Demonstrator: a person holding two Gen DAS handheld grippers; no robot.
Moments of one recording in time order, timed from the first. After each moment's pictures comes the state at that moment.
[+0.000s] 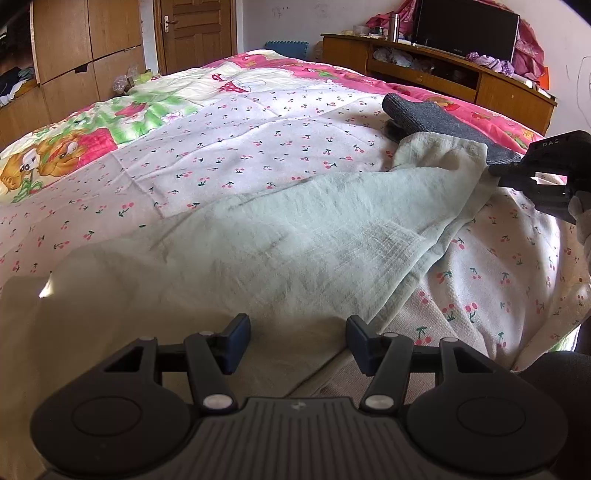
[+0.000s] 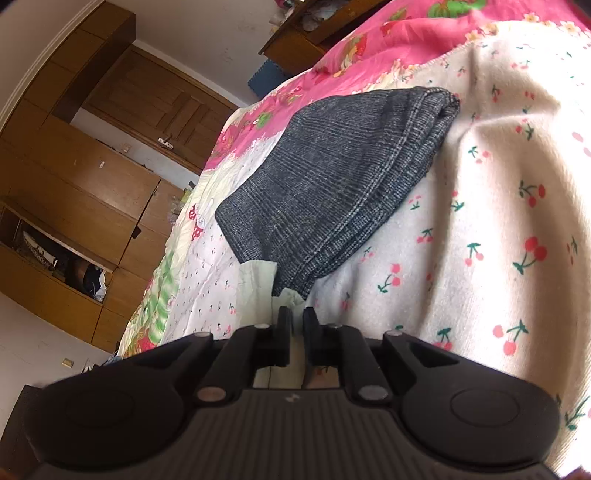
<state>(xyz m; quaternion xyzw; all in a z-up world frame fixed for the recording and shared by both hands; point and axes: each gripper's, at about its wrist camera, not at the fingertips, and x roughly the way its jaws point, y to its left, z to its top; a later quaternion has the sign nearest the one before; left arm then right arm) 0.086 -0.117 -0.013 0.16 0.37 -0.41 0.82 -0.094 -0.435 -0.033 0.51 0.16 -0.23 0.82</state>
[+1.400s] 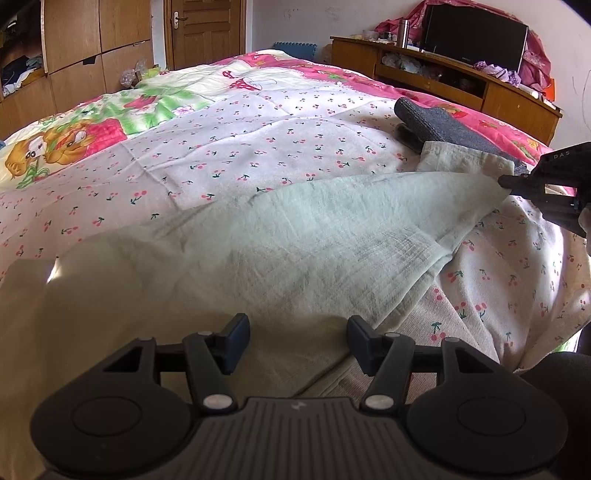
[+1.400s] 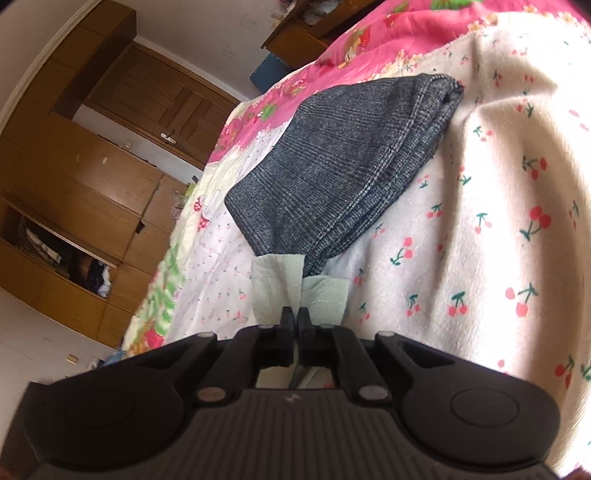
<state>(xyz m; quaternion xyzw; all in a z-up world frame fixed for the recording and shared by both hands) 0.094 -0.107 -0.018 0.14 0.37 -0.40 0.82 -0.084 -0.427 -0.031 0.50 0.17 -0.24 0.82</state>
